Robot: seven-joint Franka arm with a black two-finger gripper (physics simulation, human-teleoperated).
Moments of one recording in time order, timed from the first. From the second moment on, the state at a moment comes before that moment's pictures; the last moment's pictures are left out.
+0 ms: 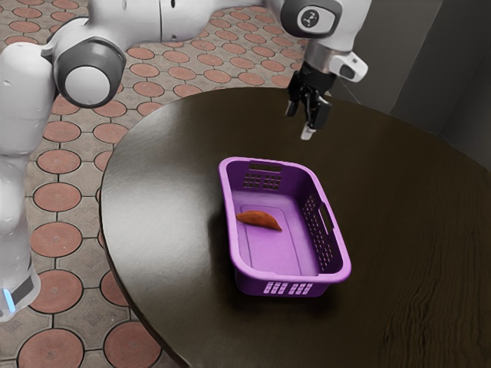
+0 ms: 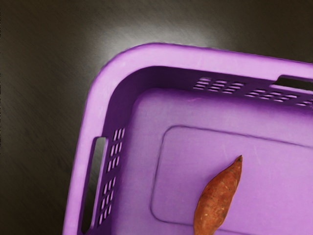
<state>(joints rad) 0.06 0.30 -0.08 -1.12 0.03 1.38 -0.05</state>
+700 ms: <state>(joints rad) 0.02 0.26 -0.25 -1.25 0.15 1.43 -0.07</state>
